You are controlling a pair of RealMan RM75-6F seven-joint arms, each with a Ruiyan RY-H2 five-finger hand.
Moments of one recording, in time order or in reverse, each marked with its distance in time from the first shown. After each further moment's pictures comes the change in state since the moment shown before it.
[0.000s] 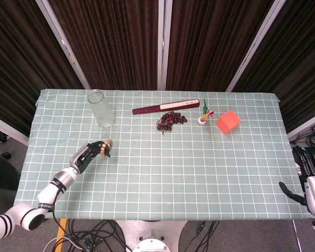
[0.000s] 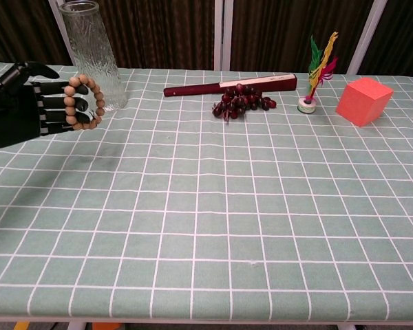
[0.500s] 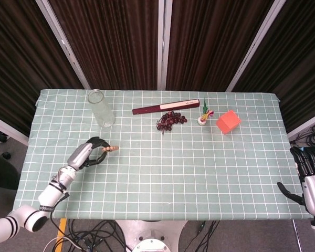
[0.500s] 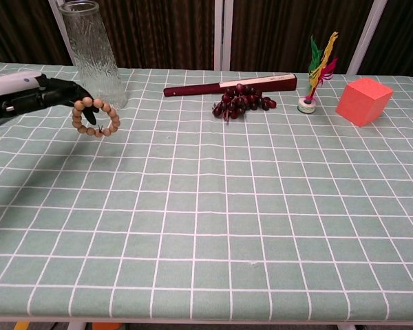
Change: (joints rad) left arm 0.026 -0.081 0.018 0.106 0.031 0.212 0.935; right arm 0.007 -0.006 -0.004 0.008 -0.004 -0.014 0.008
